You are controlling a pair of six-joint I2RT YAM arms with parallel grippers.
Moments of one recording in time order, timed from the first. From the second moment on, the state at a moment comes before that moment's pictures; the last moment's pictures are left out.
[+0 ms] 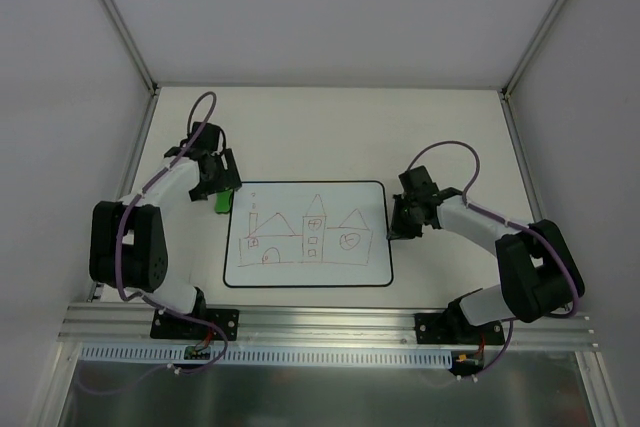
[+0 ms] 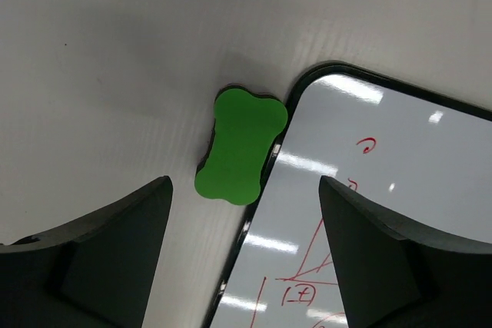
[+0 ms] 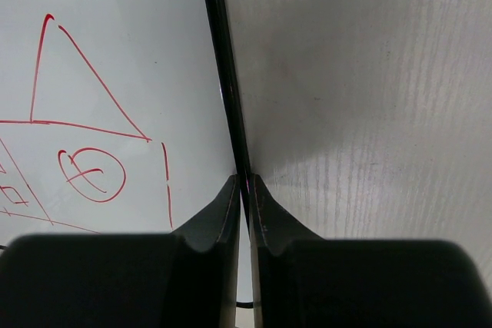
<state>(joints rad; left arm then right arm) -0.11 1.51 1.01 -0.60 -0.13 -0.42 0.44 1.44 0.71 -0.46 -0.10 0.58</state>
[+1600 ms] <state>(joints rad) -0.06 1.73 1.07 -0.59 -0.10 -0.34 0.44 1.43 0.68 -0.41 -0.16 0.57</state>
